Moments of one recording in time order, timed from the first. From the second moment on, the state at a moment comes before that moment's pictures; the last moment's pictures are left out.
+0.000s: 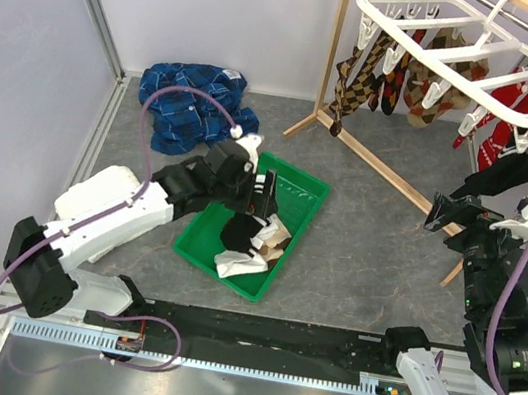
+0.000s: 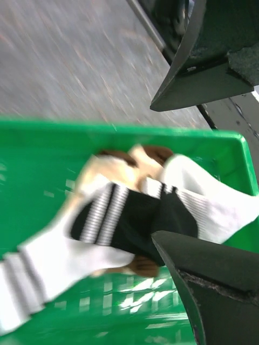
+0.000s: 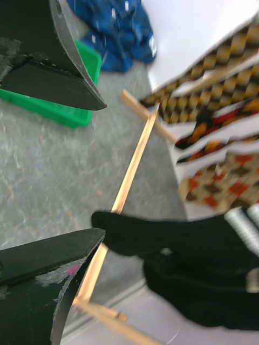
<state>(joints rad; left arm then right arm) -0.74 1.29 1.07 -0.51 0.00 -0.50 0.19 0.54 1.18 -0.67 0.29 0.27</state>
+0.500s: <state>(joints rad) -0.74 1.28 1.27 -0.55 -0.02 -0.31 0.19 0.66 0.96 -0.42 0.58 0.18</state>
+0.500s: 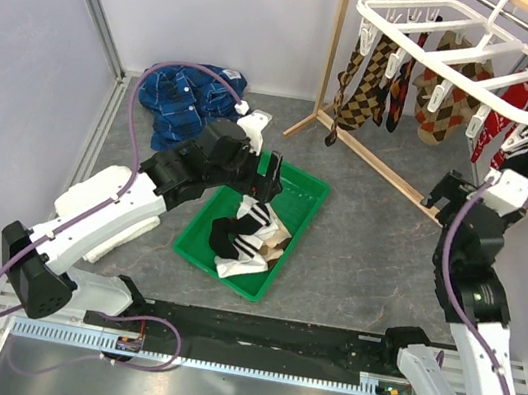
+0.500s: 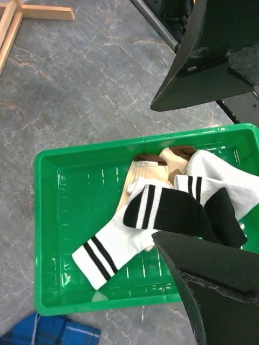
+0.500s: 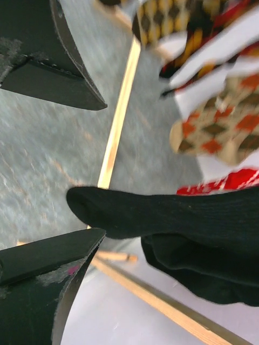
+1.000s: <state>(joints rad) -0.74 1.23 1.21 -0.51 0.08 -0.23 0.19 0.89 0.87 -0.14 0.83 0.01</state>
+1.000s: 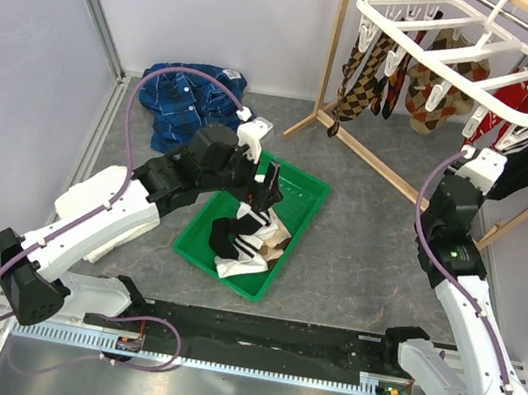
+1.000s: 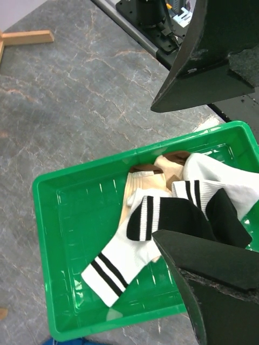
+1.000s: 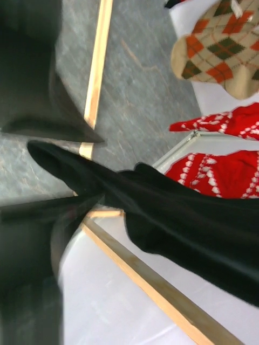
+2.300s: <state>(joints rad) -1.06 1.33 1.36 -0.19 0.13 -0.21 0.19 0.61 0.98 -0.27 -0.10 0.49</state>
